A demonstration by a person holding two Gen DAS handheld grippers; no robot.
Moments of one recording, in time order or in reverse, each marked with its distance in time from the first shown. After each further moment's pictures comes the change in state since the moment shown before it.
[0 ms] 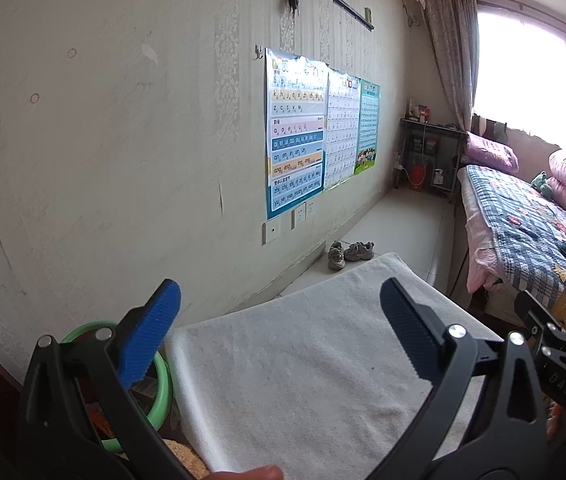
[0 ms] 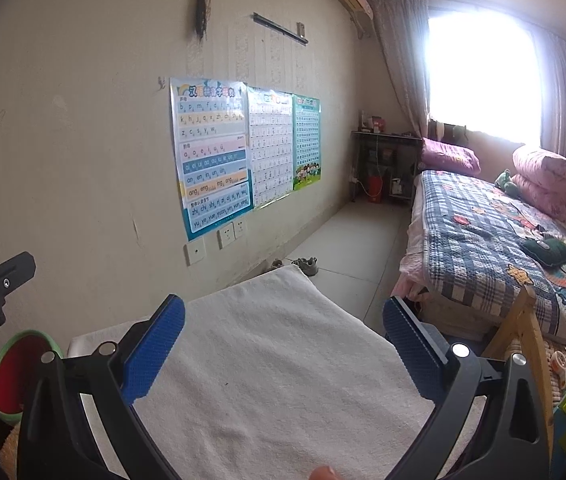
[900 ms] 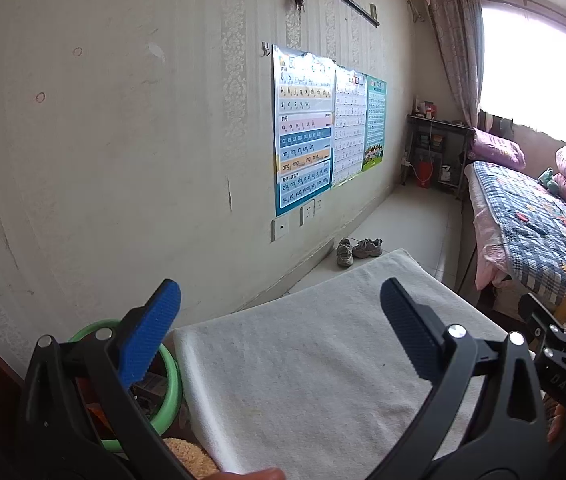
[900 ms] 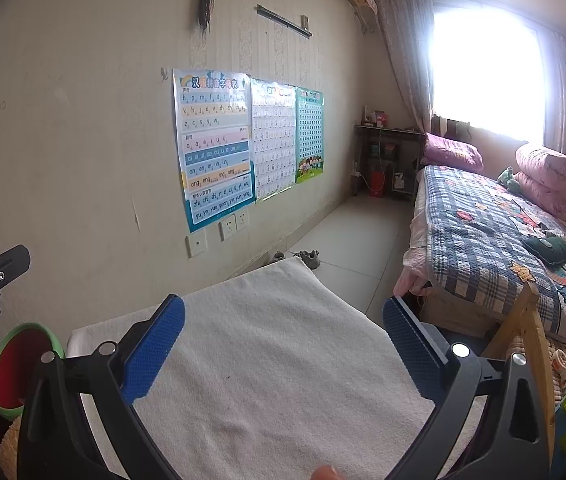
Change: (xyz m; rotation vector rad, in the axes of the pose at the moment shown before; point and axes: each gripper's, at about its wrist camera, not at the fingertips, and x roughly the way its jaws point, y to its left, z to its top) left arm 0.003 0.006 0.001 0.004 0.013 0.029; right arm 0.004 -0.002 -0.003 0.000 0.021 0.003
